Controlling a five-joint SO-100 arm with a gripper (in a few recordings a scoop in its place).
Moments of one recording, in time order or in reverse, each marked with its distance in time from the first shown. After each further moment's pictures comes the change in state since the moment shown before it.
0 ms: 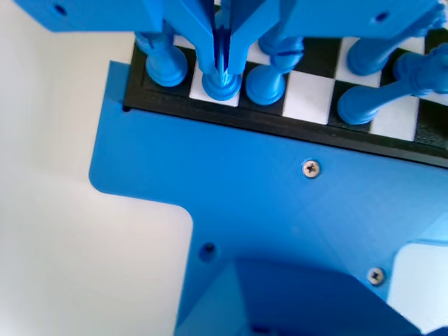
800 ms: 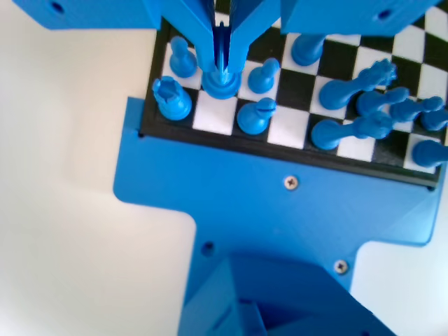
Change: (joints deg) arm 0.8 2.6 -11.0 15.5 -1.1
